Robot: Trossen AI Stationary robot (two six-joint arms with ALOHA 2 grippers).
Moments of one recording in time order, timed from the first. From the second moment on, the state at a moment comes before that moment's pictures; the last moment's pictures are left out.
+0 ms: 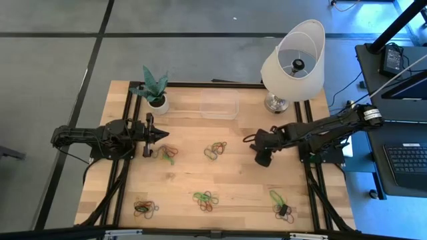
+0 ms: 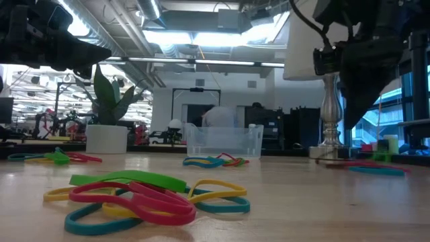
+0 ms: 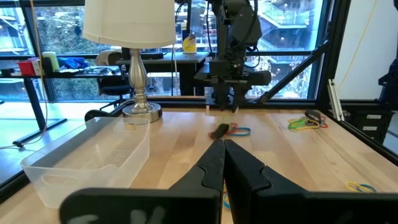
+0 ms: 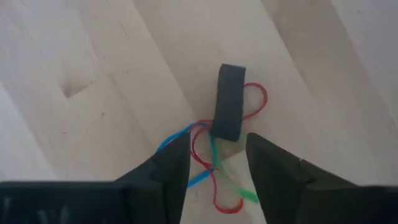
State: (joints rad) left arm 0.00 0.00 0.01 0.03 -0.09 0.00; right arm 0.15 1.29 0.77 -0.74 0.14 0.65
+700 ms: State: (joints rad) left arm 0.00 0.00 0.01 0.03 -0.09 0.00; right arm 0.15 1.41 0.77 -0.71 0.16 0.59
